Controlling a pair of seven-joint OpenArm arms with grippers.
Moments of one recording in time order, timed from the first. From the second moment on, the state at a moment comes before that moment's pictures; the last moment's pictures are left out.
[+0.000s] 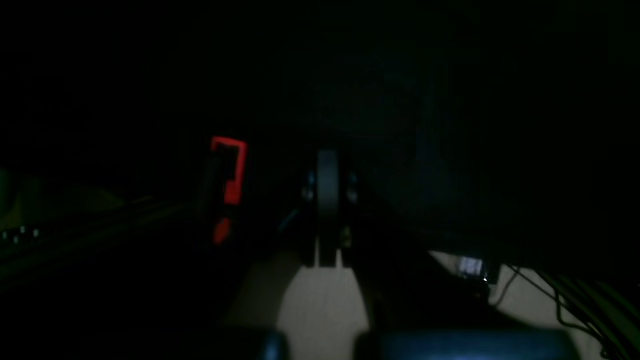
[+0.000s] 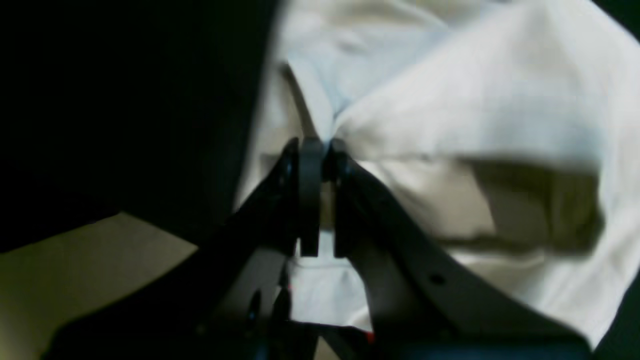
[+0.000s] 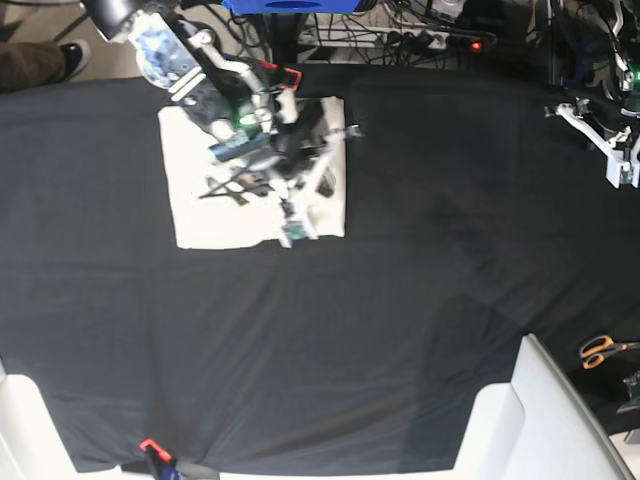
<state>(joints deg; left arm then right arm) 33.2 -25.1 -28.6 103.7 -22.0 -9.0 48.4 -4.5 4.5 -38.7 99.5 9.1 -15.8 -58.8</state>
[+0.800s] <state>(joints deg) 33.3 -24.8 -28.6 103.7 -22.0 -9.0 48.3 4.5 2.5 -42.0 92.1 9.0 -15.8 -58.4</state>
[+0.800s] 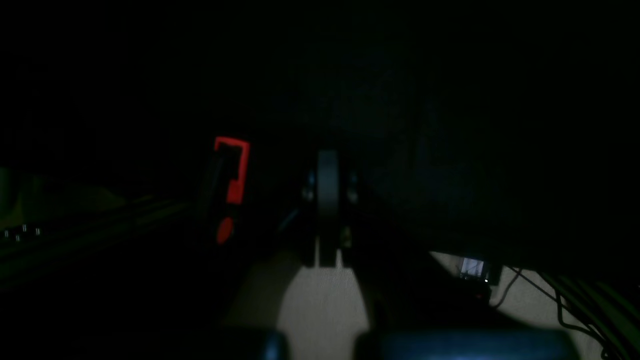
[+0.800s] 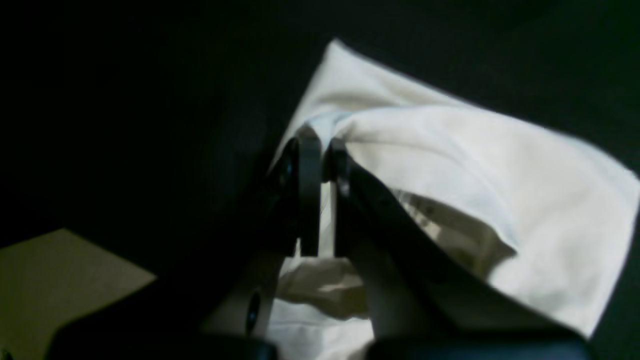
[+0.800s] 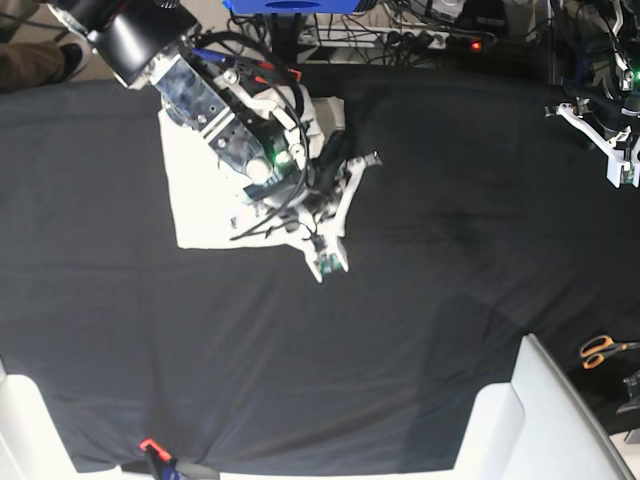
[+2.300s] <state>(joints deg) 19.0 -26.5 -25.0 92.9 2.9 -8.5 47.9 -16.0 8.0 -34.3 109.3 9.1 -6.8 -50.3</state>
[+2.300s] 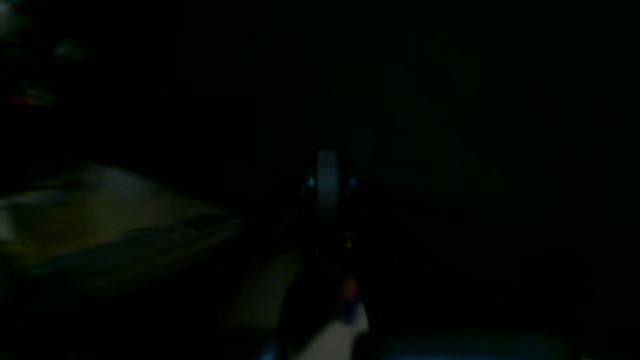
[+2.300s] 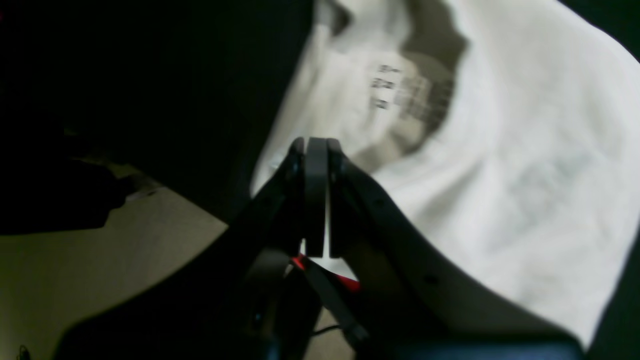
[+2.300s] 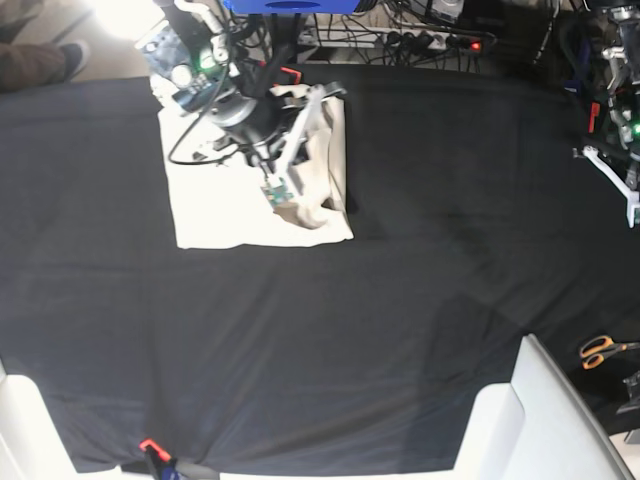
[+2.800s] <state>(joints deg) 20.2 -19.3 -17.6 95.9 7.9 -9.2 47.9 -12.9 5.7 -34.2 97.5 9.0 -6.9 -50.0</state>
